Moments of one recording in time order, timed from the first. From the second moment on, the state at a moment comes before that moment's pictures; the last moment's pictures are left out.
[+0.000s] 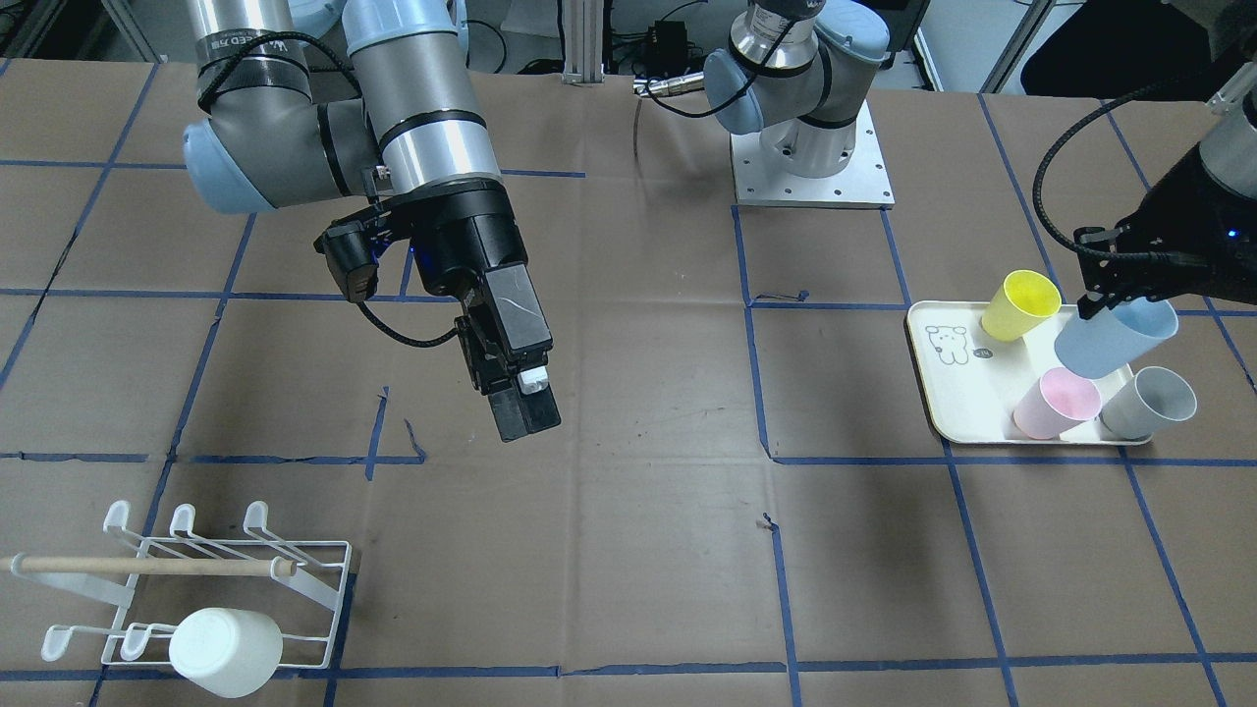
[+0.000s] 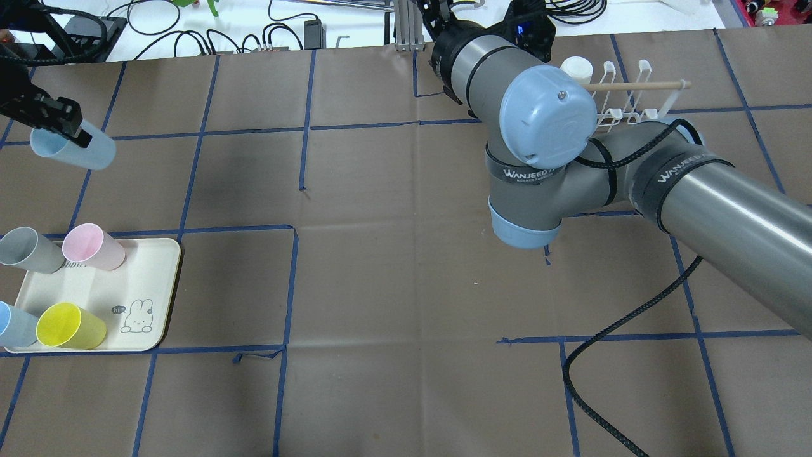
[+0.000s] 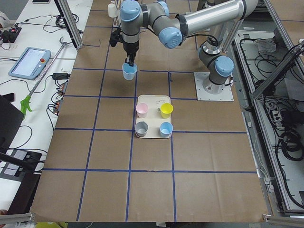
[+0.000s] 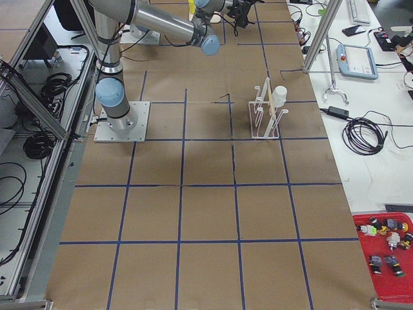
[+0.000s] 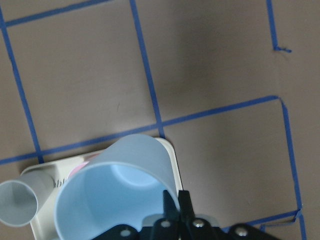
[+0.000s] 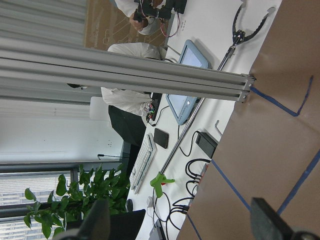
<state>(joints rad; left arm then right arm) -1.14 -1.69 -1.52 -1.43 1.42 0.72 1.83 -1.31 1.87 -3.30 -1.48 1.44</state>
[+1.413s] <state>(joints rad) -1.27 -1.72 -1.85 -1.05 0.38 1.31 1.77 -1.41 2.07 -3.40 -1.29 1.55</state>
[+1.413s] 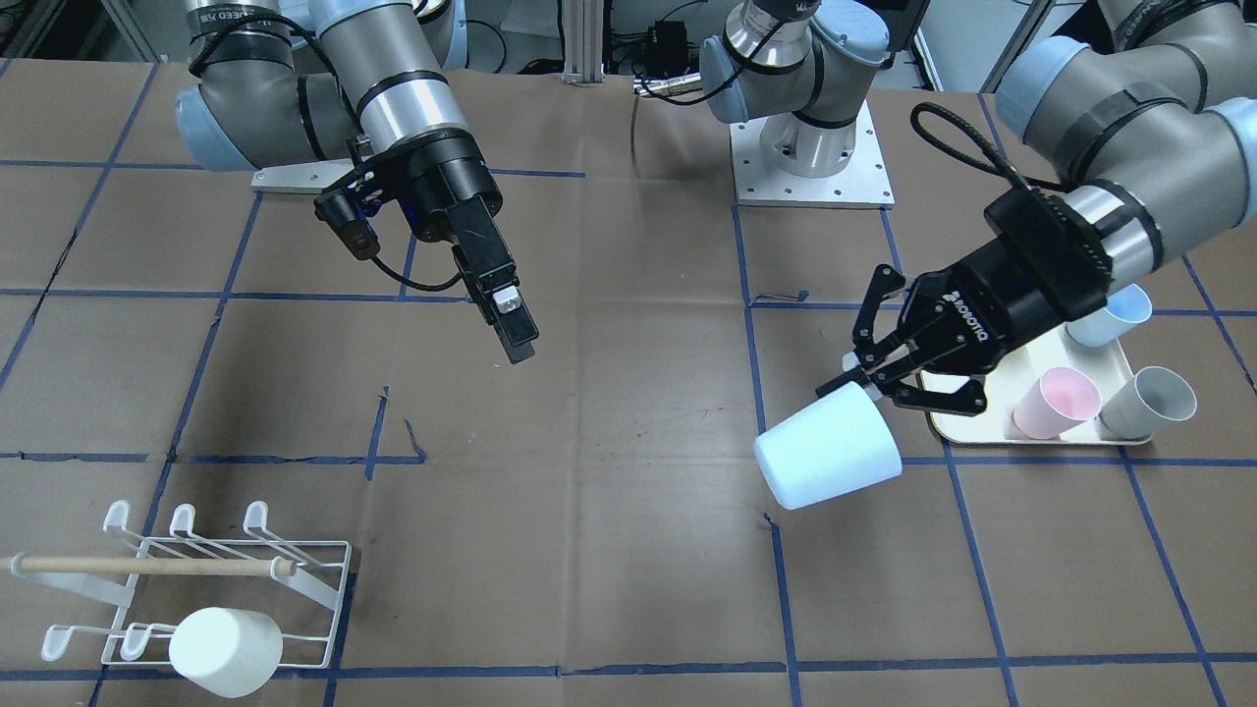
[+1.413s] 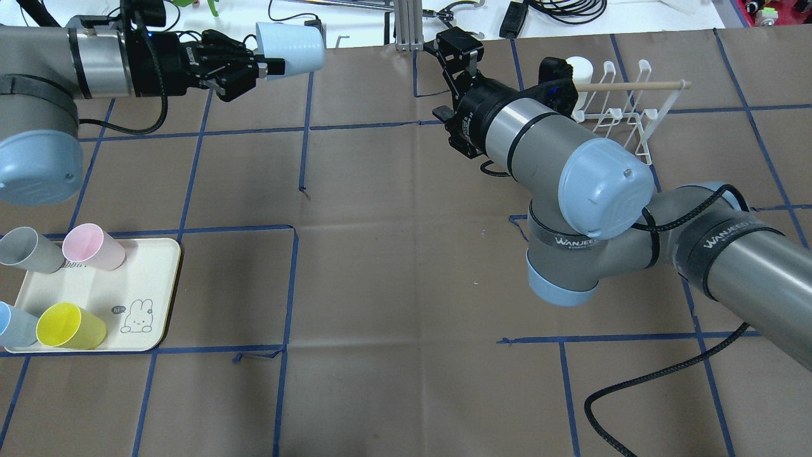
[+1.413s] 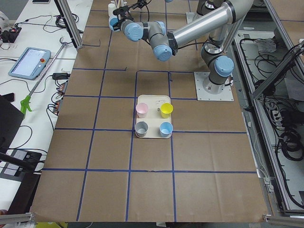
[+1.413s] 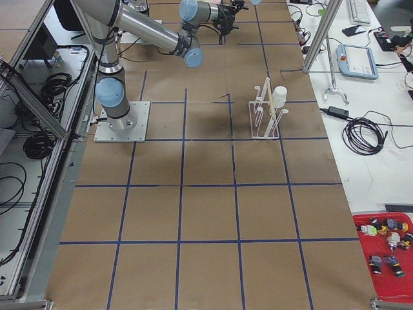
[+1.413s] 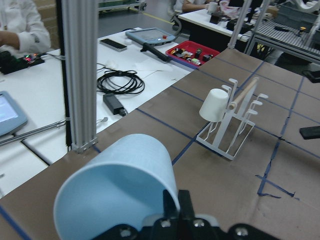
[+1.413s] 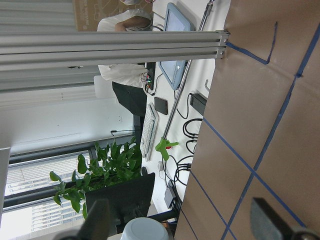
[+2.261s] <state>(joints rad) -1.41 -1.84 -1.90 -0.74 0.26 1.17 1.77 -1.34 2.05 -3.40 -1.27 1.56</state>
